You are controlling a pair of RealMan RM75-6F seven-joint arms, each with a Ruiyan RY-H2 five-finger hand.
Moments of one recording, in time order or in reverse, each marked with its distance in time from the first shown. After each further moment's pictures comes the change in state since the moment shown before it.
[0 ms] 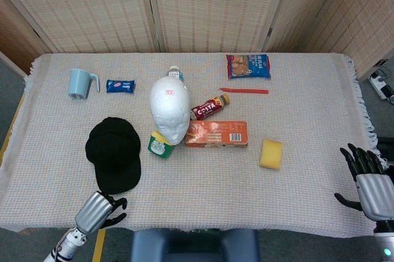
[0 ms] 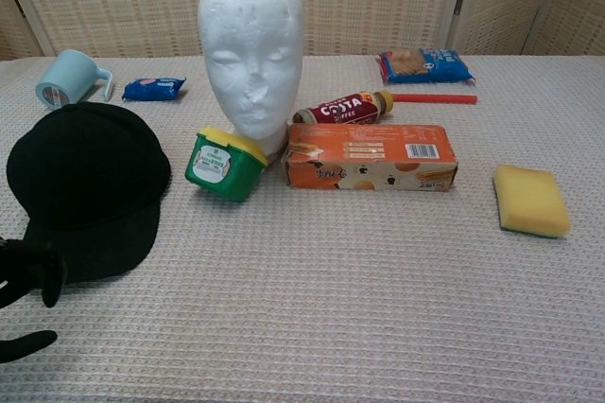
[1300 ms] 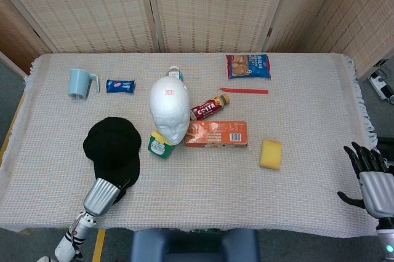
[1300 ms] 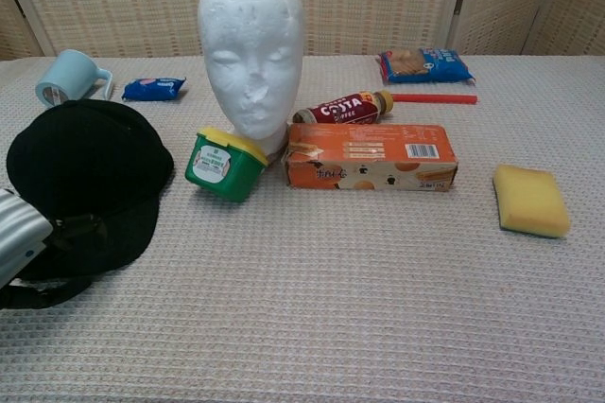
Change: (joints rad) left arm -0.053 -0.306 -0.019 0.556 -0.170 0.054 0.071; right arm 0.013 0.016 0.009 -0.008 0.045 -0.031 0.001
